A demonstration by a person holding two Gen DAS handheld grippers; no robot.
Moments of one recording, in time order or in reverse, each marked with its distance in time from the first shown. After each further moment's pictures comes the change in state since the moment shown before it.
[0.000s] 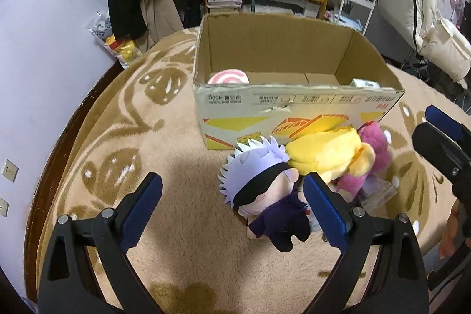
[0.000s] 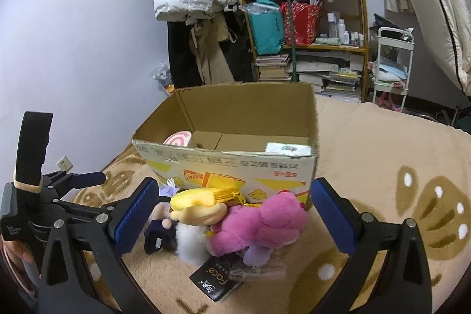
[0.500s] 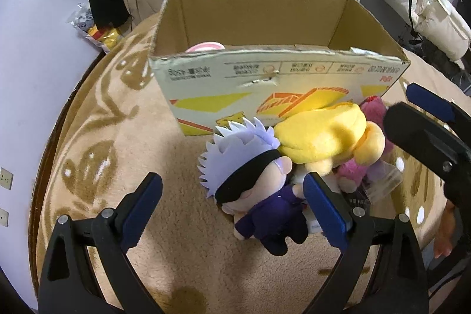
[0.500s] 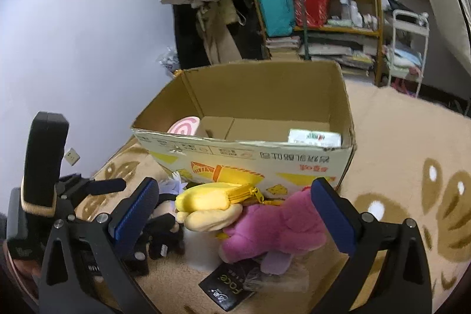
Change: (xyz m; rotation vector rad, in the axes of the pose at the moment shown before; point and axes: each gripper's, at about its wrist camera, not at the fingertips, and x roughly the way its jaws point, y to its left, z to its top) left arm 0.031 -0.016 -0.003 0.061 0.099 -0.035; right arm 0.038 0.007 0.000 0.031 0.079 0.049
